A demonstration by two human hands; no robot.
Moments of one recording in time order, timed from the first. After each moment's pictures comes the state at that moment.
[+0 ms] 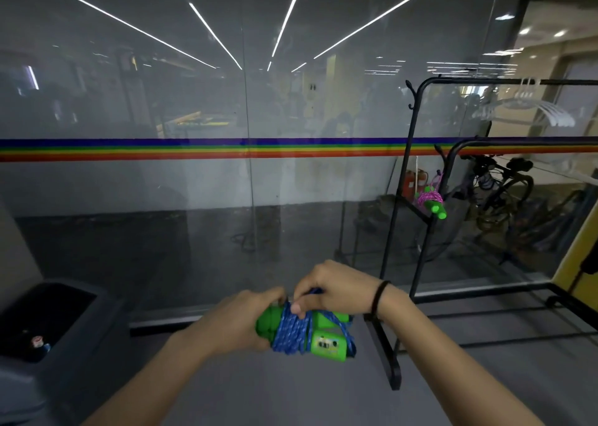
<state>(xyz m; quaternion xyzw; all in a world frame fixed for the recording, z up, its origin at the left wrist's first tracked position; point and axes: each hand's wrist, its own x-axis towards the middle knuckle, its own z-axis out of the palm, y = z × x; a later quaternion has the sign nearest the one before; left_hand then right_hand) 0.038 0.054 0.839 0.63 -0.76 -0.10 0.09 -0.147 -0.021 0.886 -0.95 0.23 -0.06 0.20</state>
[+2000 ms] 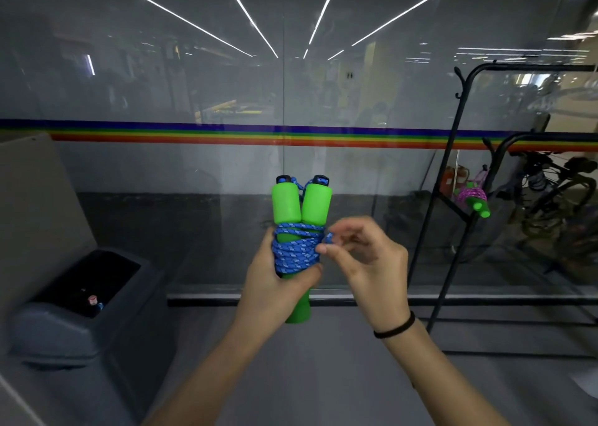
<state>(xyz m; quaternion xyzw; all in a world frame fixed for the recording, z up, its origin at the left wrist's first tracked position) -0.009 0.094 0.870 0.54 -0.49 -0.24 0.64 -0.128 0.032 0.881 -0.72 0.19 -0.61 0.26</state>
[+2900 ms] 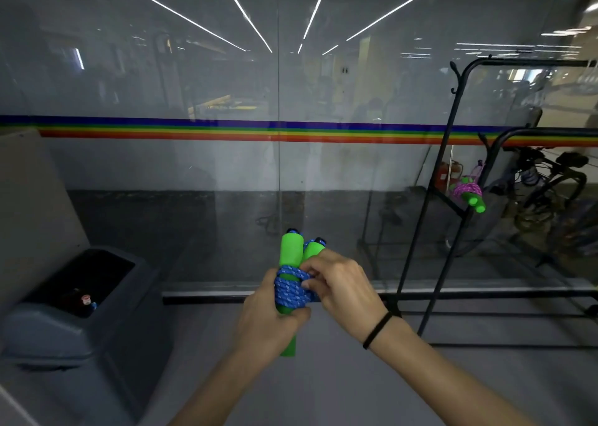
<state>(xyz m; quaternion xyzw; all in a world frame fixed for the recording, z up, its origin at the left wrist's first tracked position) -0.001 0.099 0.822 0.71 -0.48 -0.22 0.46 -0.114 0.016 0.847 -0.90 0.29 -0.31 0.12</state>
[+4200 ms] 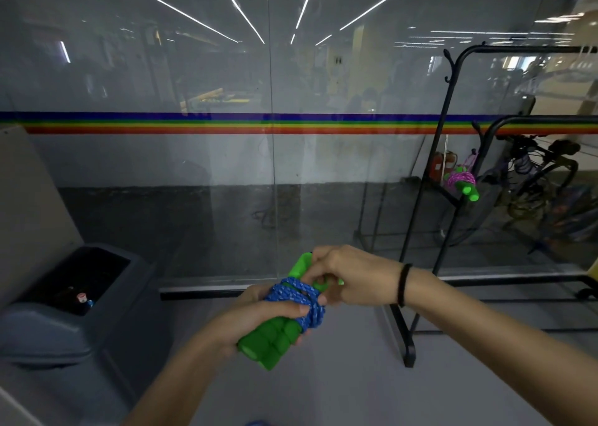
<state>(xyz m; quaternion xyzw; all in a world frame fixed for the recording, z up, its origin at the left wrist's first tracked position) 0.021 0.103 0.833 0.55 -0.42 -0.58 0.43 -0.135 0.010 0.895 -0.97 0.21 0.01 0.15</state>
